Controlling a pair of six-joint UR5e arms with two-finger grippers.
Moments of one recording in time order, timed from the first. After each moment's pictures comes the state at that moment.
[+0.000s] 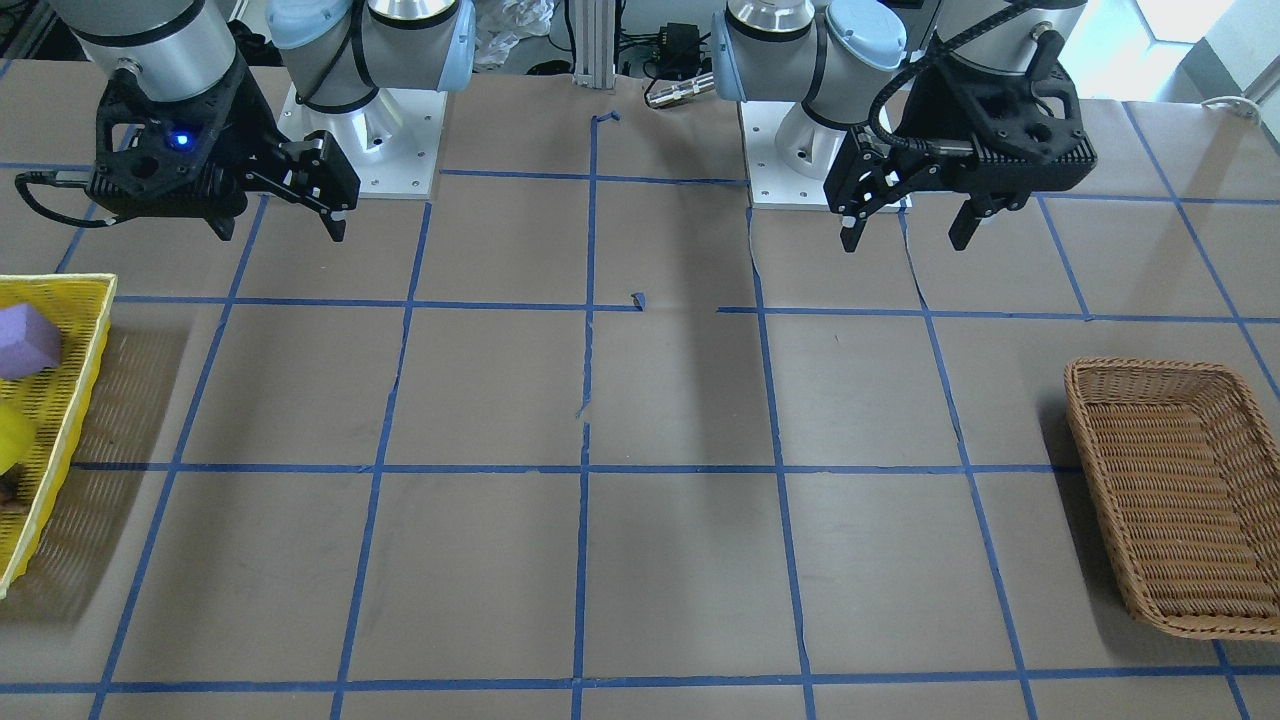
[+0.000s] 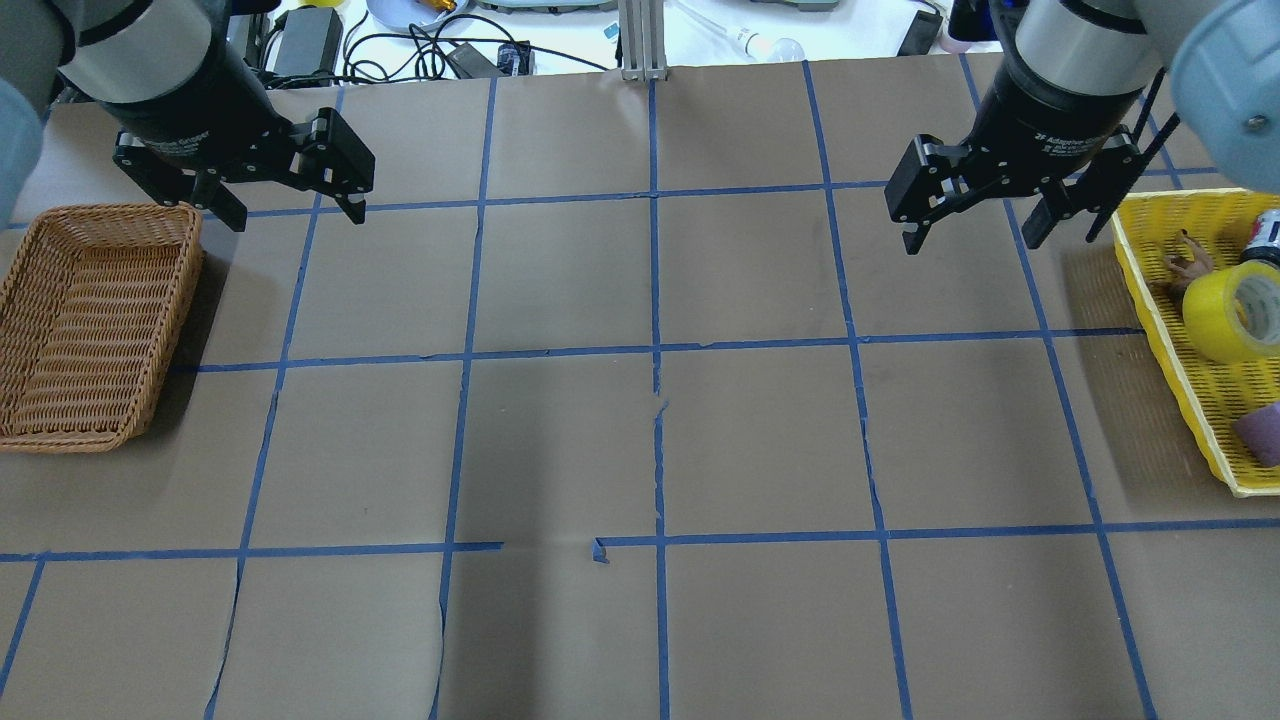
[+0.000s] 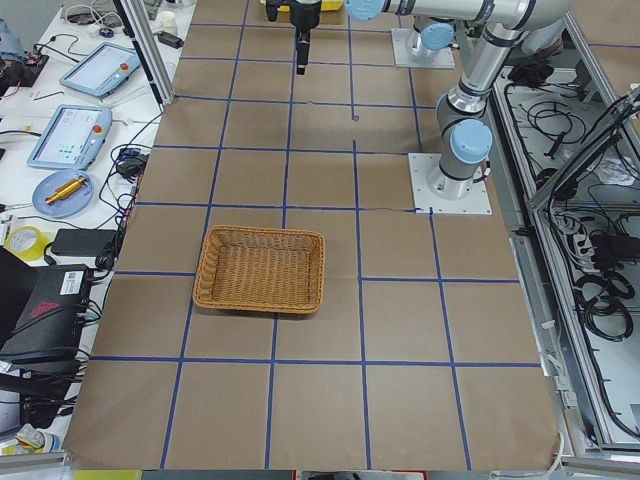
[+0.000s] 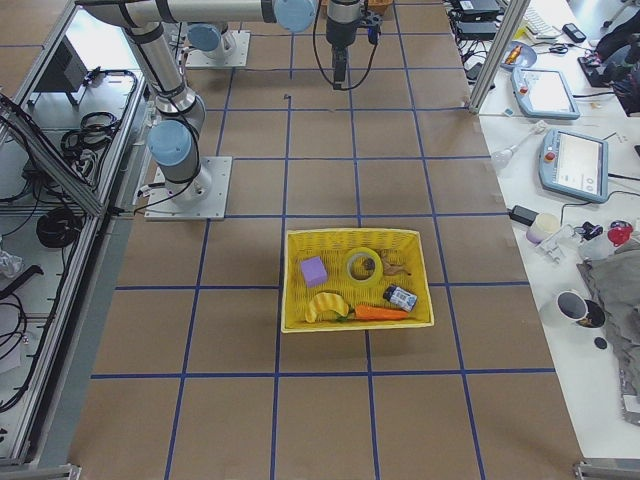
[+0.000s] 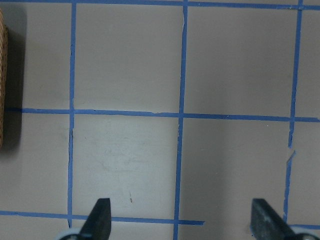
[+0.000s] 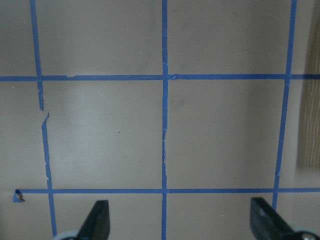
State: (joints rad) left arm -1.55 -1.52 -1.55 -1.54 1.59 -0.02; right arm 1.54 -1.60 1.58 -1.52 -1.57 -0.03
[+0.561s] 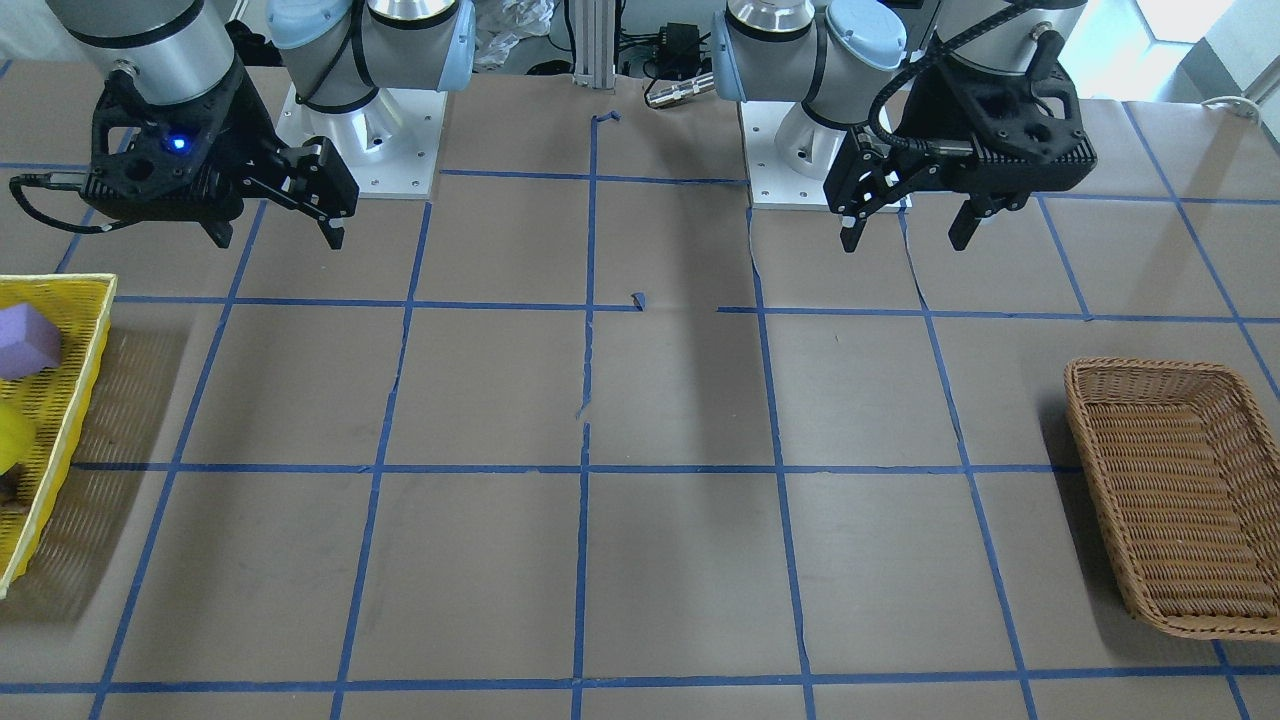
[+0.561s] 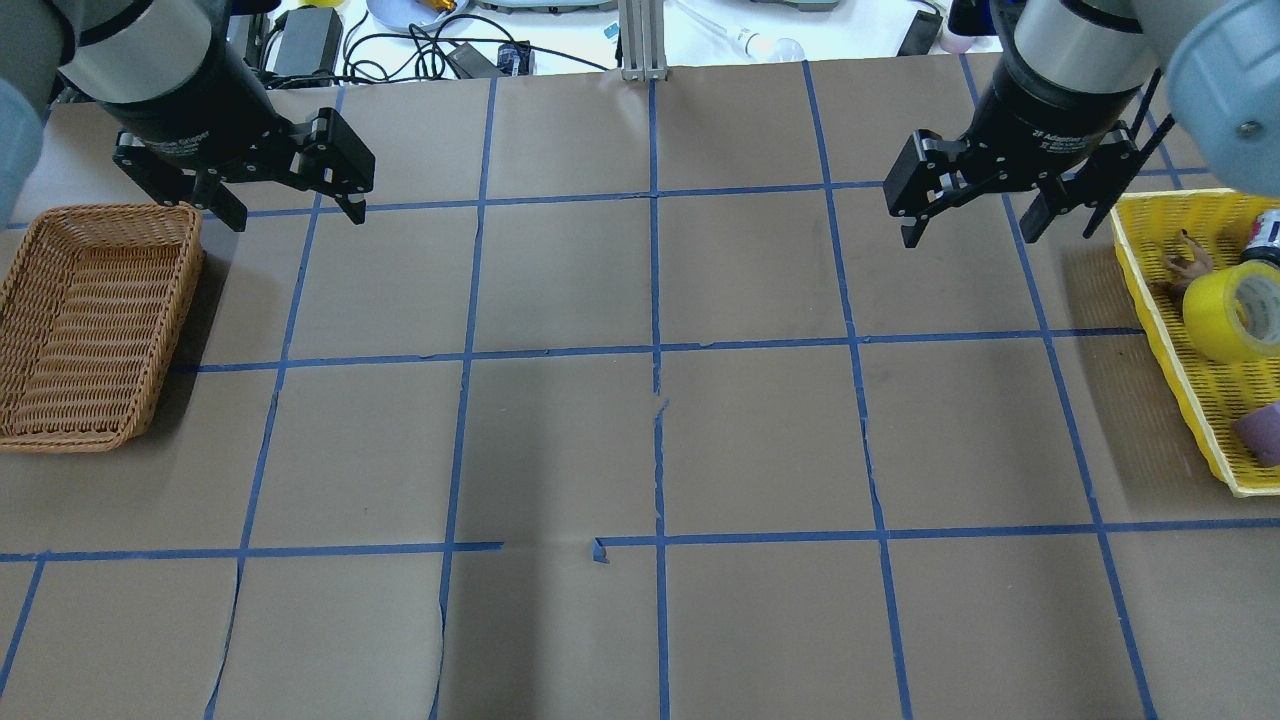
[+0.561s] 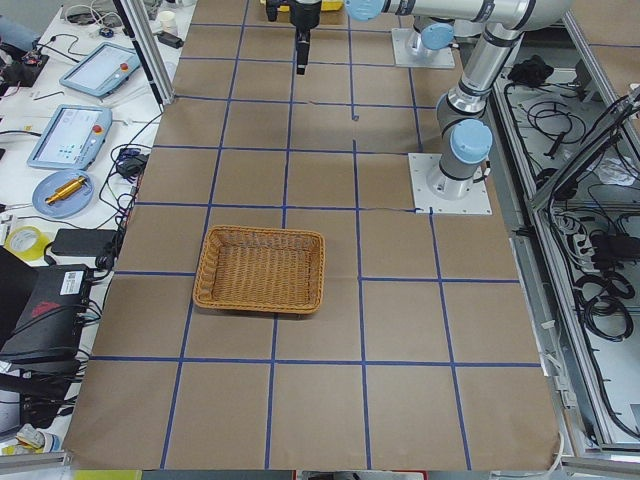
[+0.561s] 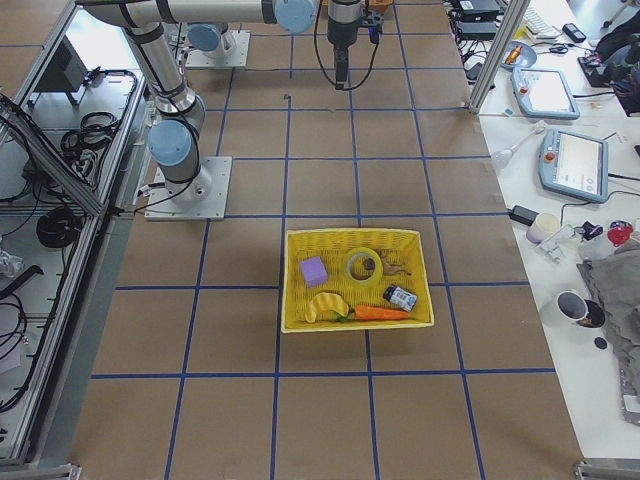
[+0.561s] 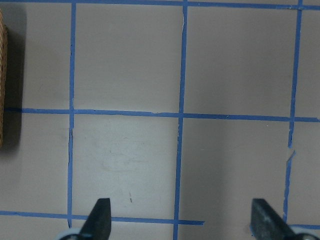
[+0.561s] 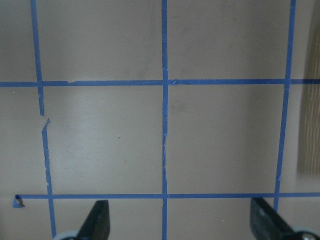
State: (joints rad) left arm -1.55 -1.52 -1.55 -1.54 1.59 -0.02; right arm 1.54 -1.60 1.58 -1.54 -1.56 -0.03
